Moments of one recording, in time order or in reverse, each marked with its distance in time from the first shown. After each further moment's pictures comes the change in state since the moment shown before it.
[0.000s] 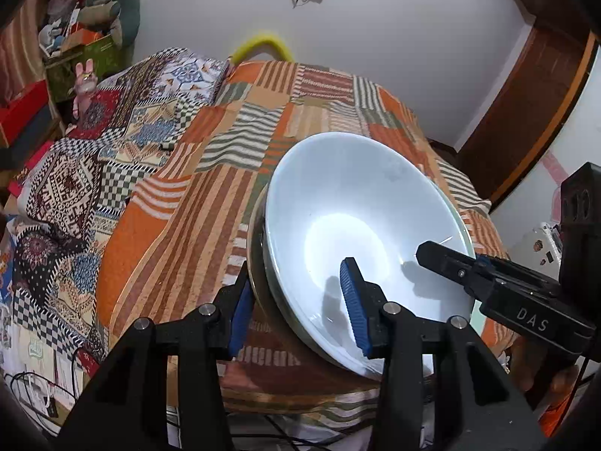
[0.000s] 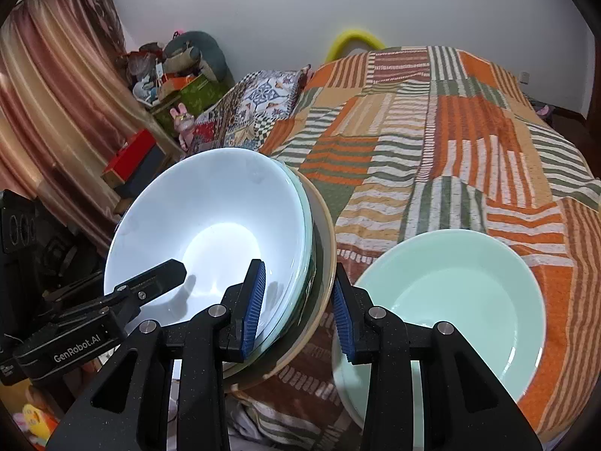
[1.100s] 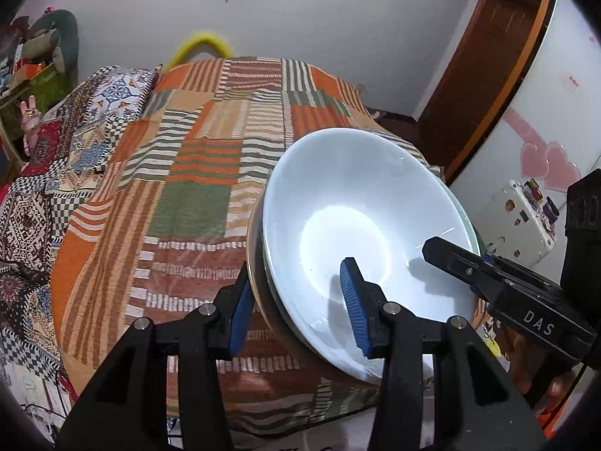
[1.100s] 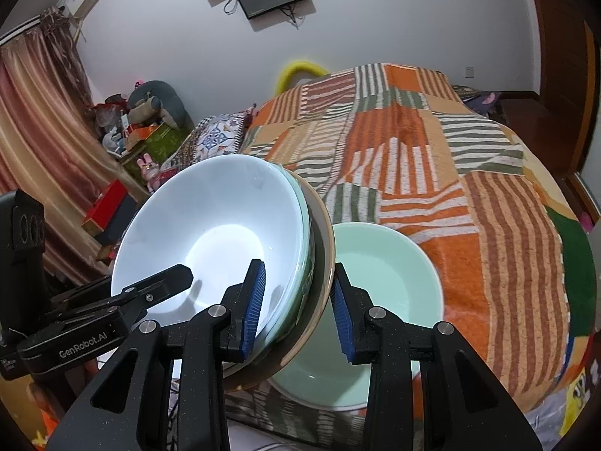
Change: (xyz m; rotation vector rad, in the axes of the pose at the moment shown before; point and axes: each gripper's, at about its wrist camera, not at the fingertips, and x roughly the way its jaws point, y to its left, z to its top) left arm 0.017 -0.102 -0.001 0.164 0.063 -0.111; right arm -0.072 -0.071 -0.025 0.142 -0.130 -0.095
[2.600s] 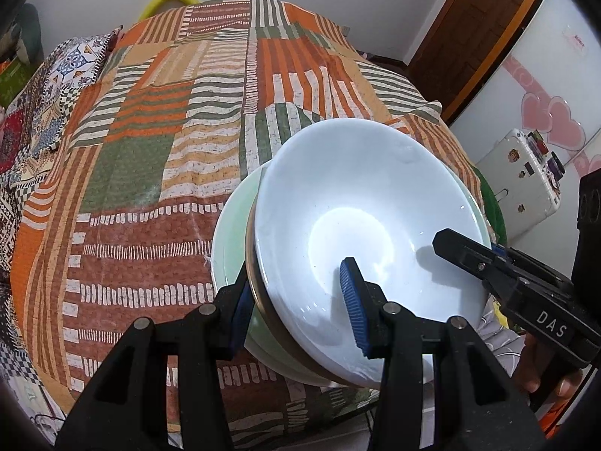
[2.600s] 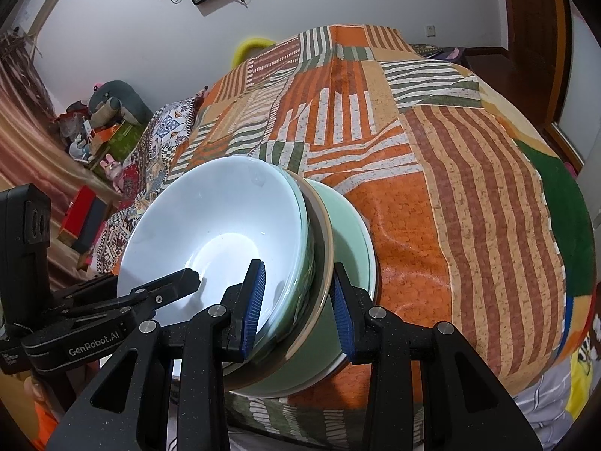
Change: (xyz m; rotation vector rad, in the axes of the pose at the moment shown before) left arm 0.083 -0.030 -0.009 0.062 0.213 -0.030; right arm 0.009 -0.055 -0.026 0.130 0.096 -0.073
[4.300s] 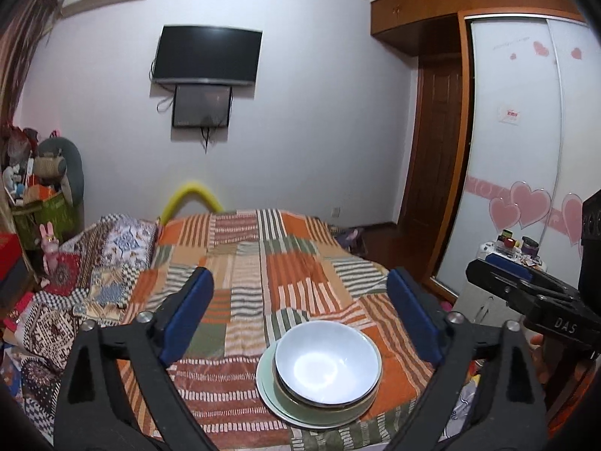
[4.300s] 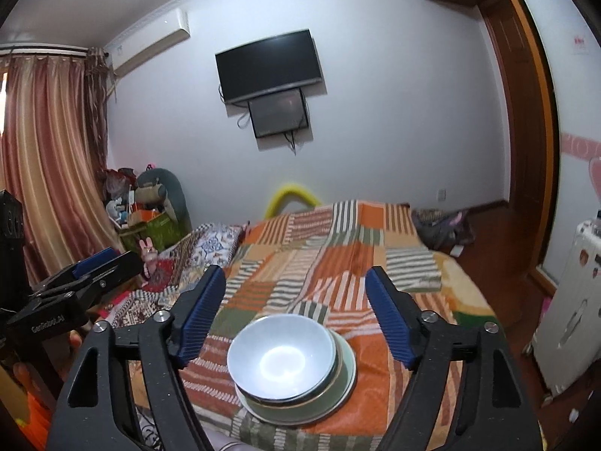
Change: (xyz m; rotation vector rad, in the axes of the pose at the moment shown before) left arm -0.232 -0.056 -0.047 0.142 -0.771 0.069; right arm -0.175 0.061 -0.012 -0.247 -0.588 0.007
